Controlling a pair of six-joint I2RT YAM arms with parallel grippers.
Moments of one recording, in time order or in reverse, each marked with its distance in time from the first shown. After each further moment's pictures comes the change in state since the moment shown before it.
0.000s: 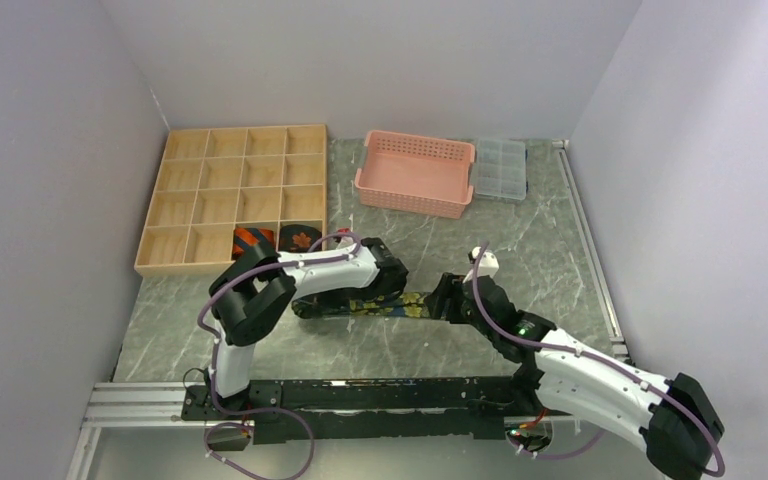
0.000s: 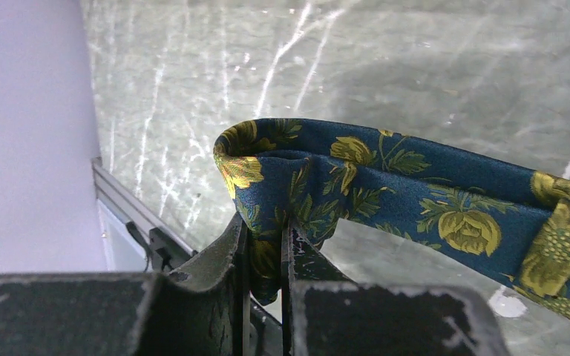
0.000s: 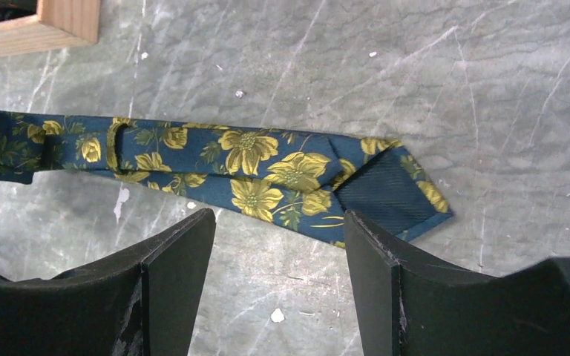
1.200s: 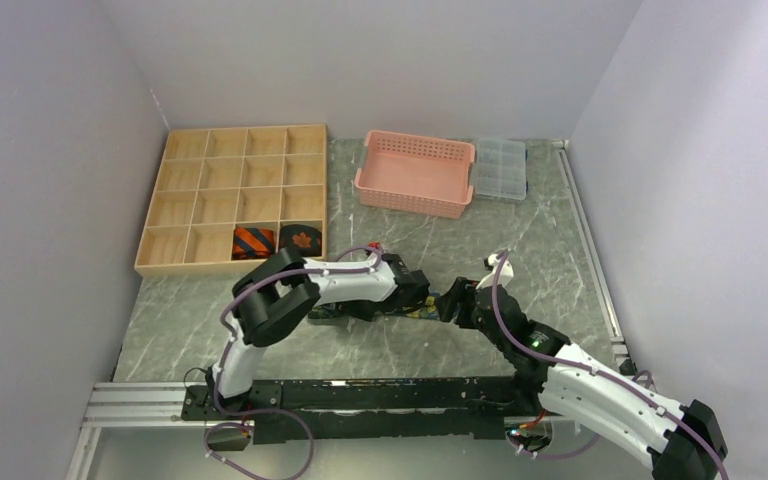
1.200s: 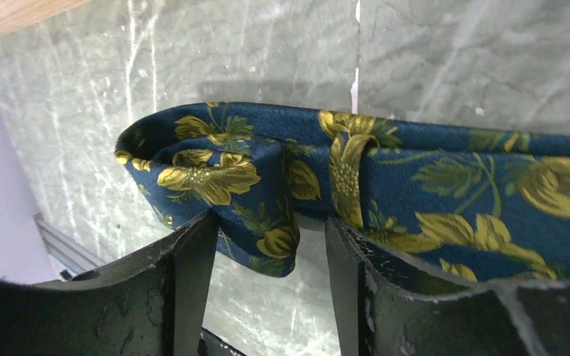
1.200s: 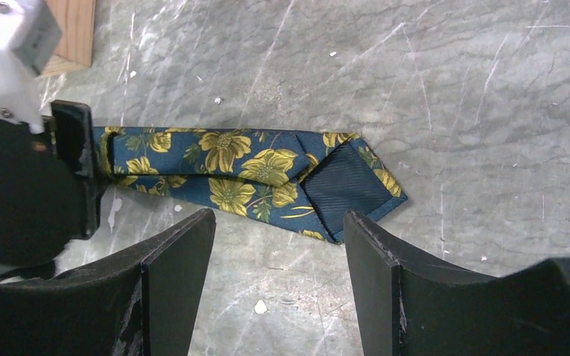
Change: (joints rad) left arm -0.082 0.130 0.060 0.180 0.047 0.156; right arm -0.006 -0.195 -0.054 -0.096 0.062 0.039
